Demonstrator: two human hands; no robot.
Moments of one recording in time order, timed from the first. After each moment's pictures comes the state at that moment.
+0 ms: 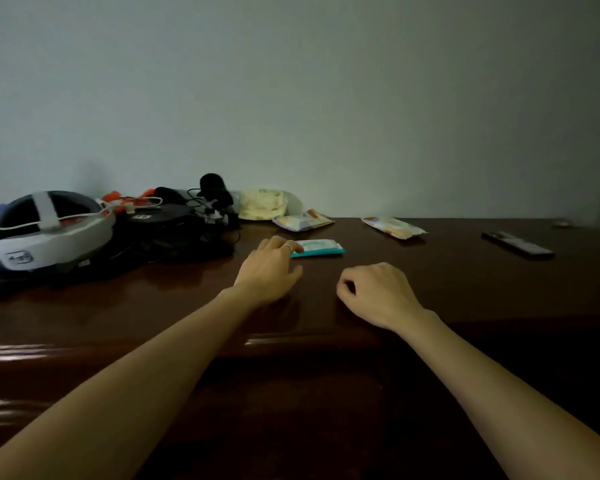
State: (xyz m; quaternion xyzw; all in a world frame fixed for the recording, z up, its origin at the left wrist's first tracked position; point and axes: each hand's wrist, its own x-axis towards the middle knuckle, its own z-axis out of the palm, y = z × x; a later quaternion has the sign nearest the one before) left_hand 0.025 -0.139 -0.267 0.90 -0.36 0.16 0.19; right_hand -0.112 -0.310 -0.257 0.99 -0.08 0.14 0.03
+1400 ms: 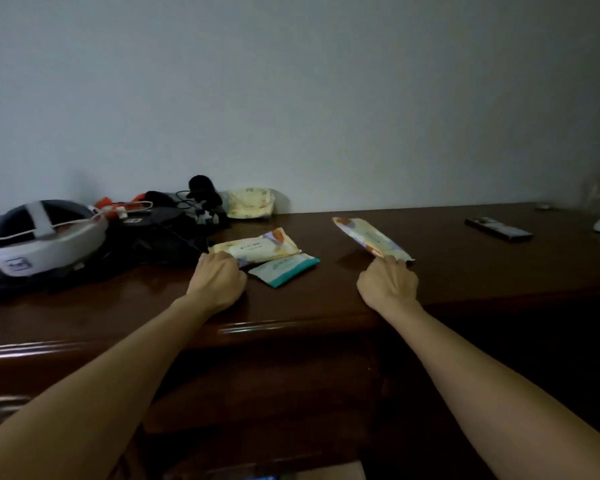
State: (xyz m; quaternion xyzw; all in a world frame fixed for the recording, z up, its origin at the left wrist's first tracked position) left_hand 0.013 -0.076 -0.271 0.95 -0.26 0.13 0.09; right_hand -0.114 -0.343 -0.283 0.92 -0.36 0.17 -0.03
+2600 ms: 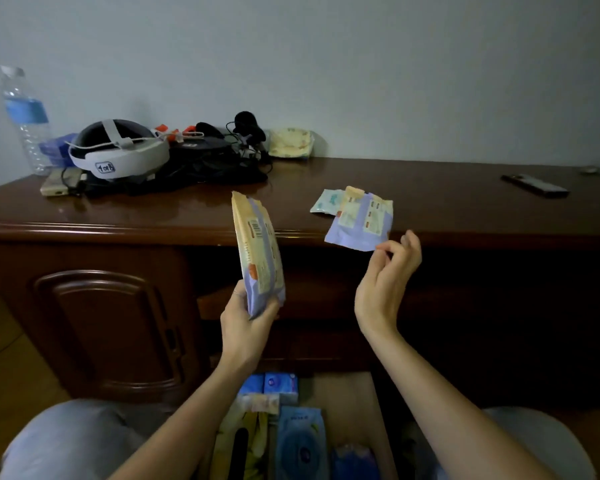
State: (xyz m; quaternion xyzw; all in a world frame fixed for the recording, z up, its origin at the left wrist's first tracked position) left_hand -0.183 0.011 -0.423 0.71 -0.15 0.06 0.68; right_hand -0.211 -0.195 -0.383 0.71 -0.15 0.55 -0.42
